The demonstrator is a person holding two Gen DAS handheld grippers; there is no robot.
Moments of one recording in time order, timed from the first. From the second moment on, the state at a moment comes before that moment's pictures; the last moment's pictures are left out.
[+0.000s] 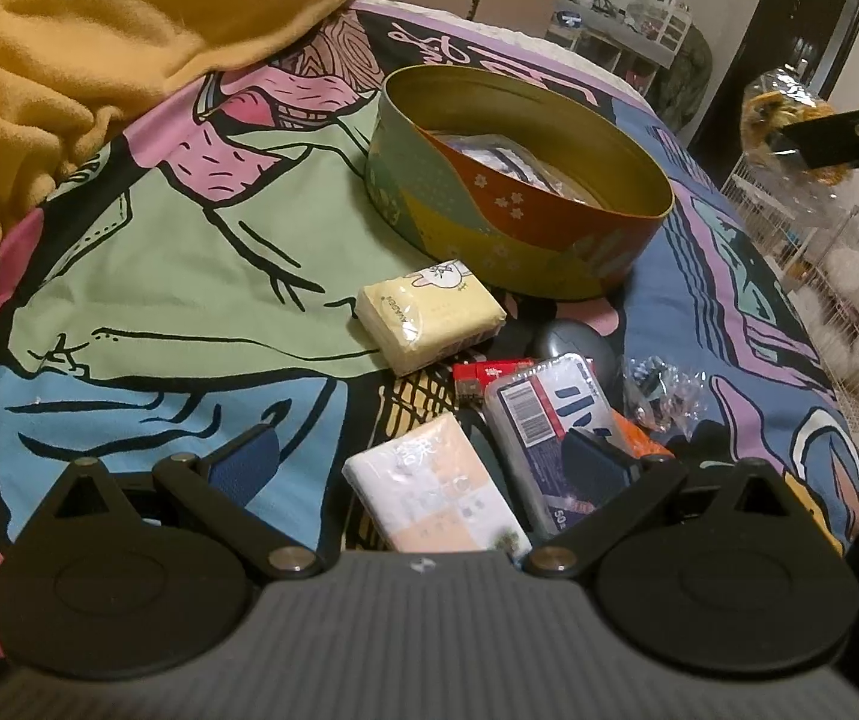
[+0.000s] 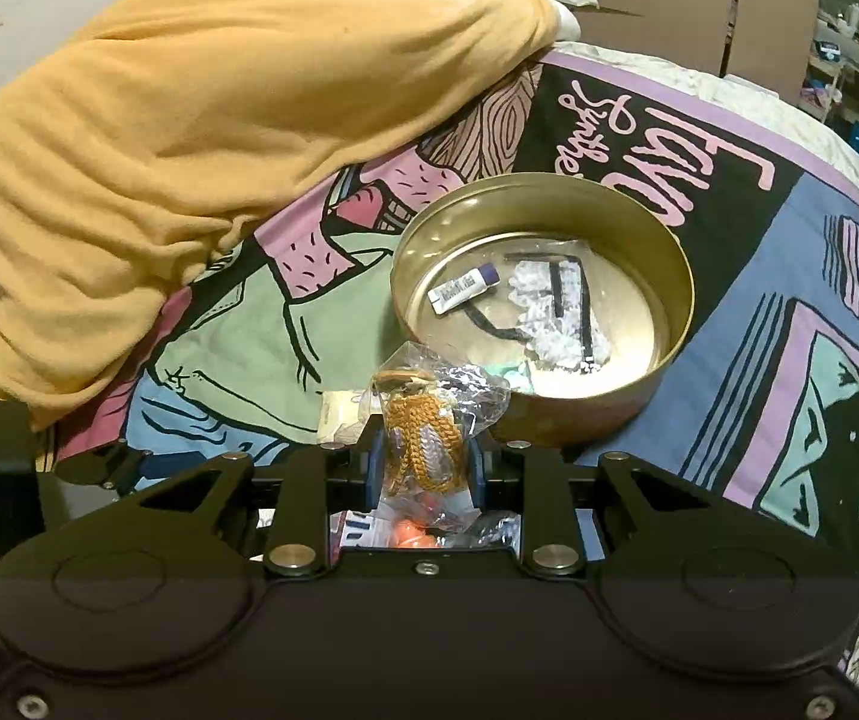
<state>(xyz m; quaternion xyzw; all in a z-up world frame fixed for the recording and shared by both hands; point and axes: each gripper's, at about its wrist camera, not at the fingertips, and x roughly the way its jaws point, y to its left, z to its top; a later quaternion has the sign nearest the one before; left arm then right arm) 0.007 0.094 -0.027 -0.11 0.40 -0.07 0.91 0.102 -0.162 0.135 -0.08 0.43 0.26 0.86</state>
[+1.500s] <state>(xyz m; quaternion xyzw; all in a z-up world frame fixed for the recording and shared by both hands) 0.004 0.106 -0.028 -0.17 0.38 -0.08 0.91 0.223 -0.147 0.135 -0.01 0.41 0.17 0.90</state>
